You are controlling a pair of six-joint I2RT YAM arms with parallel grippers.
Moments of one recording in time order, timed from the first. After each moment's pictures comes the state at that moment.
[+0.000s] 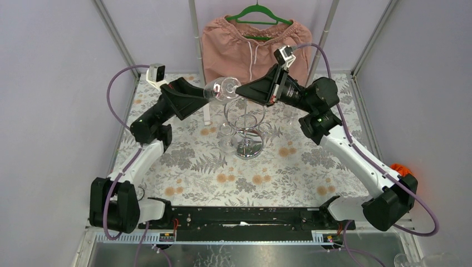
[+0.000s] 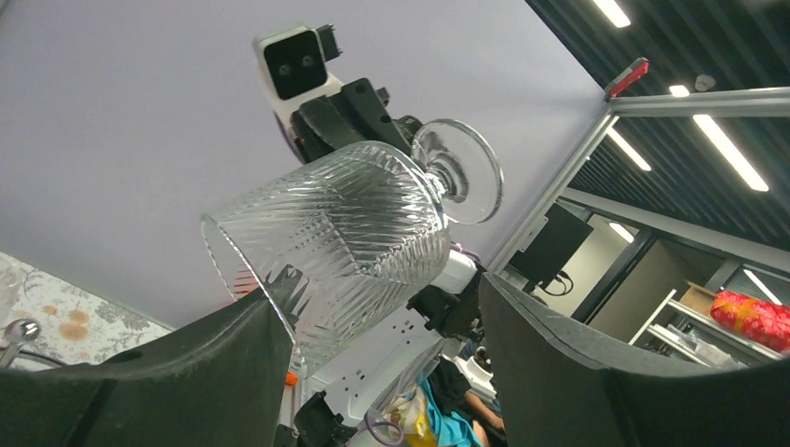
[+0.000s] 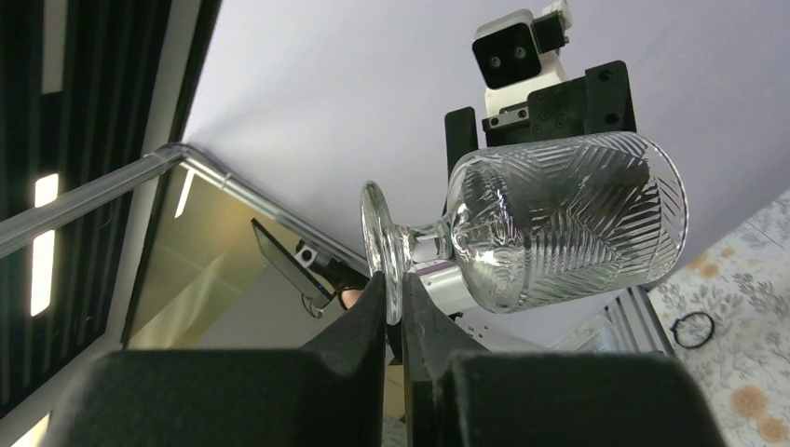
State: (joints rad) left arm -0.18 1.28 0.83 1.51 0.83 -1.69; right arm 0.59 1.30 1.27 0.49 -0.72 1.42
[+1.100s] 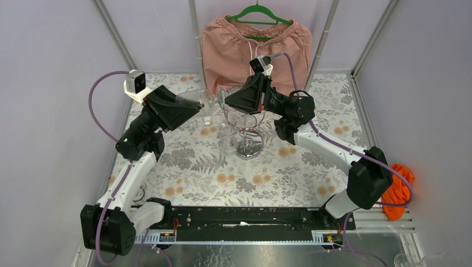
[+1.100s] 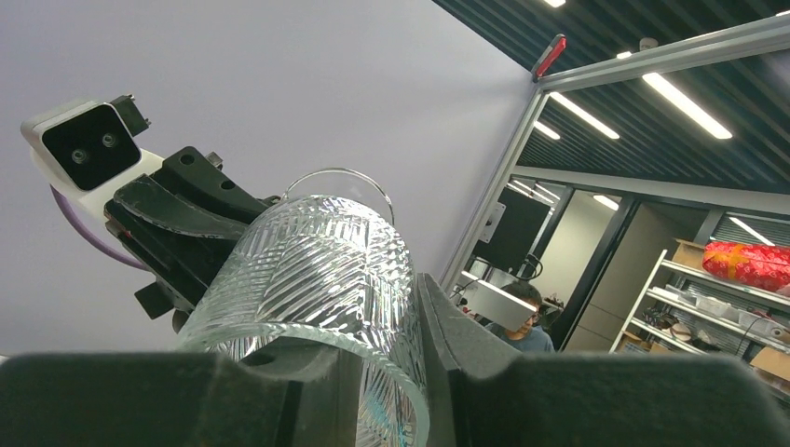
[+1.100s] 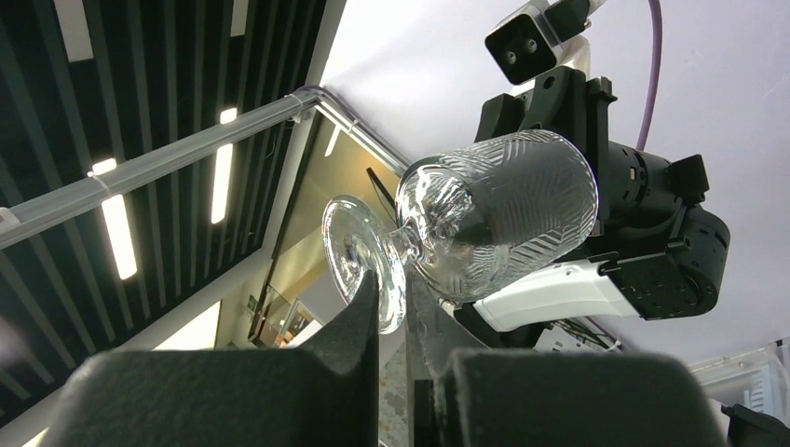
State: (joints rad) left arm -0.16 1.07 0.83 1.53 0.79 -1.75; right arm 0.71 1.54 1.19 1.21 -0.72 1.78
